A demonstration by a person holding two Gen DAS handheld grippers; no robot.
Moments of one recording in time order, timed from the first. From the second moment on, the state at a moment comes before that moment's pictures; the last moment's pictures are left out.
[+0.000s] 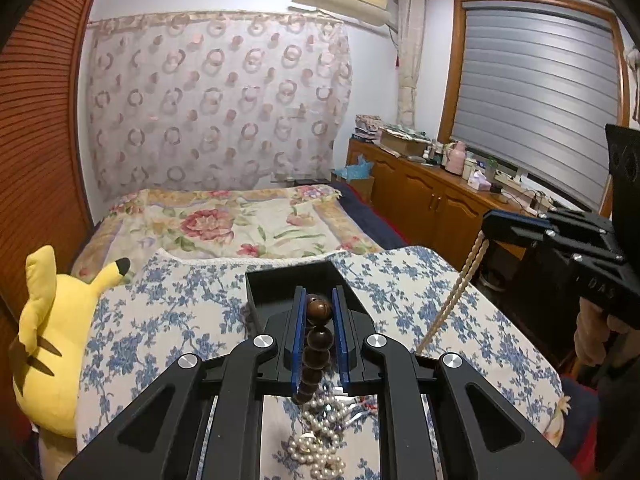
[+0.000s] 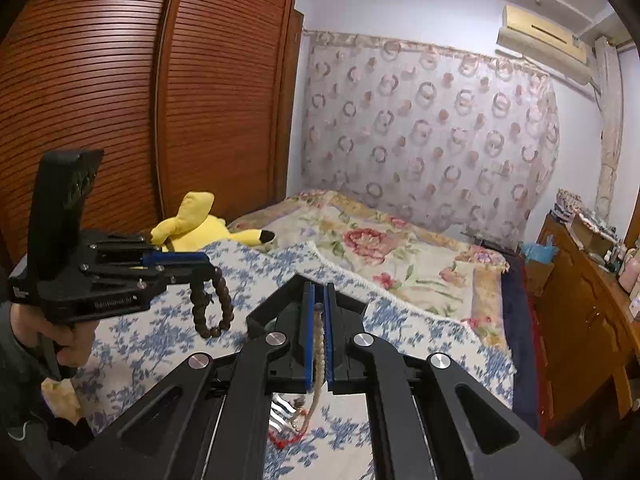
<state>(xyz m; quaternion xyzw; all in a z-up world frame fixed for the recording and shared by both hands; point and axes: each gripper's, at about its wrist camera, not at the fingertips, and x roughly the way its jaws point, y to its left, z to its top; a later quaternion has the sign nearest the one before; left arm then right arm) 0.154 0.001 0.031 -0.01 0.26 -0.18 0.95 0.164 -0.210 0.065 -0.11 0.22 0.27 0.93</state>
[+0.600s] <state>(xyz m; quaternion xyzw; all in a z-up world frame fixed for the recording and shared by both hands) 0.234 -0.017 0.027 0.00 0.28 -0.17 0.94 0.232 -0.201 0.103 -0.12 0.18 0.26 0.94</state>
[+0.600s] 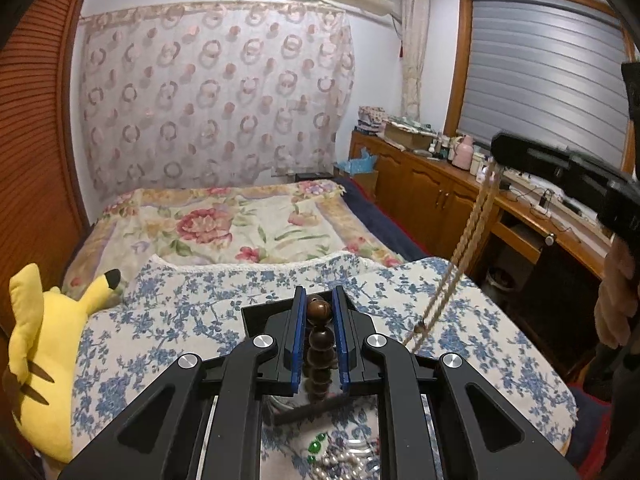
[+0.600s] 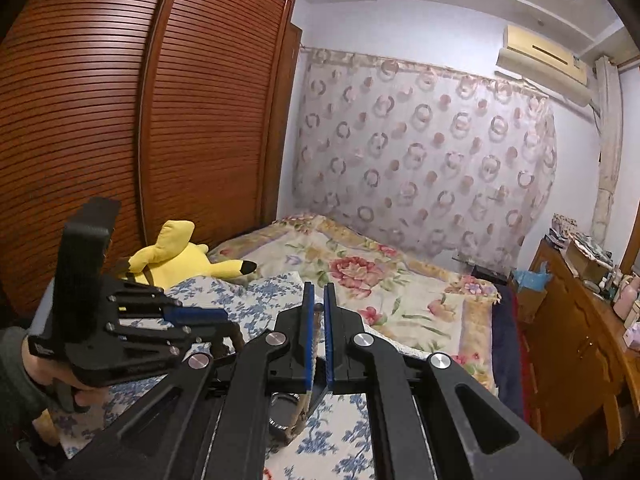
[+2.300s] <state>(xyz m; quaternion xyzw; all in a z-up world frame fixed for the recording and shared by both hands) 0.281 0.020 -0.034 -0.02 0.32 -0.14 0.94 0.330 -0.168 0.046 -0.13 0.22 0.29 0.92</state>
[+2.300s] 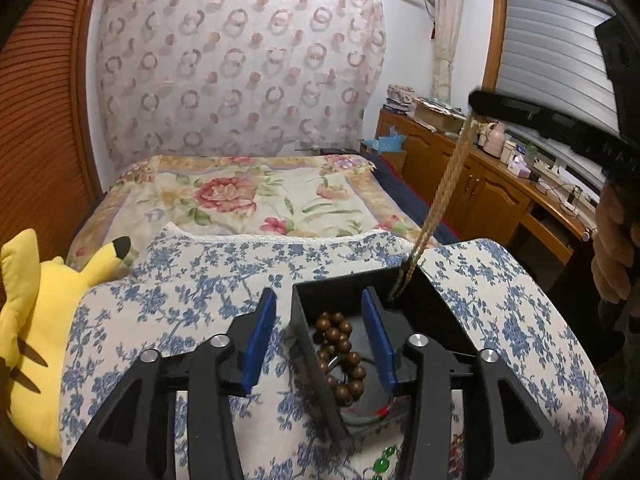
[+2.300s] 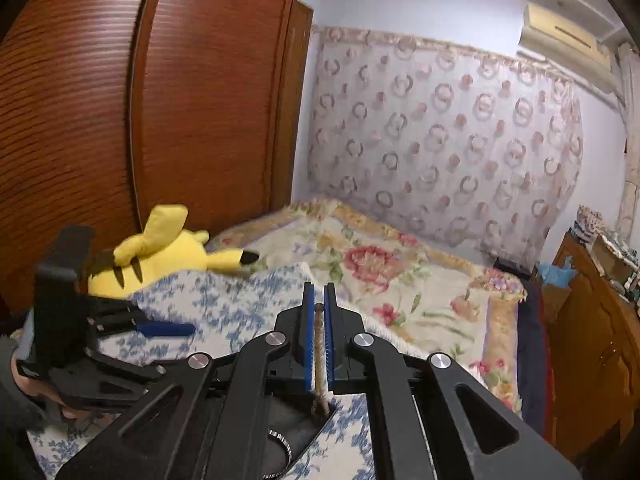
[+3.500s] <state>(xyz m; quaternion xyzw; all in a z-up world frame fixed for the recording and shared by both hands) 0.109 0.011 -0.092 0.00 0.37 -0.17 0.91 0.145 -0.200 -0.086 -0.08 0.36 0.27 0.89</state>
